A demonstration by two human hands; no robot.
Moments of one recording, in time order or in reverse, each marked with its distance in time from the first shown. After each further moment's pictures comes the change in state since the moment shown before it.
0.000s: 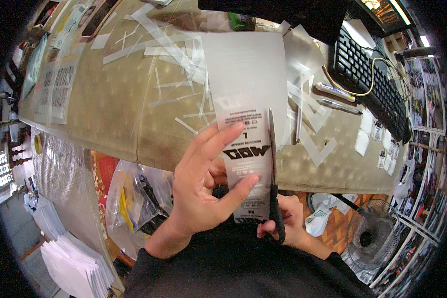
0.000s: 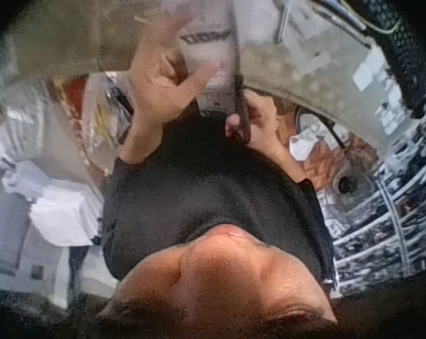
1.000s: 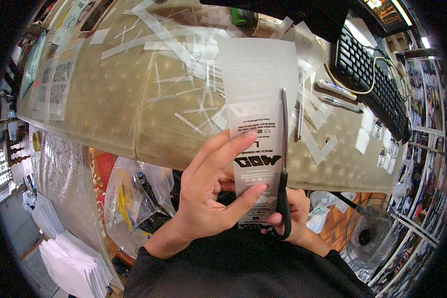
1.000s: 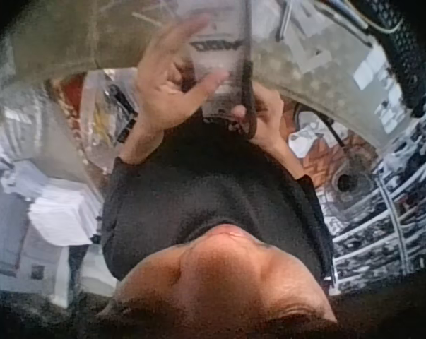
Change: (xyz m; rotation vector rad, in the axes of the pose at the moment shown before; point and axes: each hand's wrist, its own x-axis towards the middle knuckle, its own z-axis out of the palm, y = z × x) left_hand -0.007 0.004 0.005 0.030 -0.044 0.001; right_hand 0.010 -0.014 0.002 -0.203 0.149 -0.129
